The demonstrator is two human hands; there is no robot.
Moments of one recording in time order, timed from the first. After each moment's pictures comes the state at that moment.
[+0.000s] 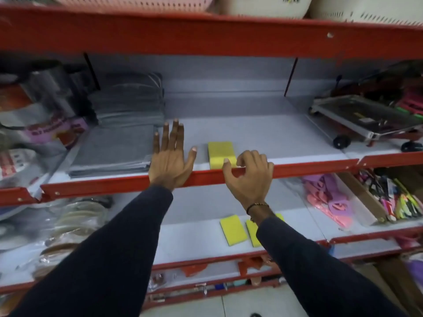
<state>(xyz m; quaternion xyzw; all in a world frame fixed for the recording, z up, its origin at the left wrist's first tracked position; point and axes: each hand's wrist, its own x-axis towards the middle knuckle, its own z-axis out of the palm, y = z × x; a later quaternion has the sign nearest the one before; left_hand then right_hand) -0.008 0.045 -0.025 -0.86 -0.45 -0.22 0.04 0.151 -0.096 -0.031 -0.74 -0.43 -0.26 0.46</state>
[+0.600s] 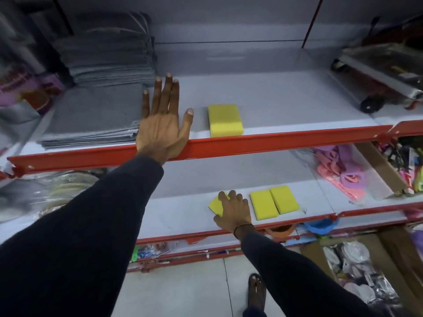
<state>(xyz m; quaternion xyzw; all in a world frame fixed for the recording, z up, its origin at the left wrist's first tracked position) -0.004 0.048 -0.031 -0.87 -0.45 -0.20 0.05 0.129 -0.124 -0.234 -0.82 -0.55 0.13 -0.01</state>
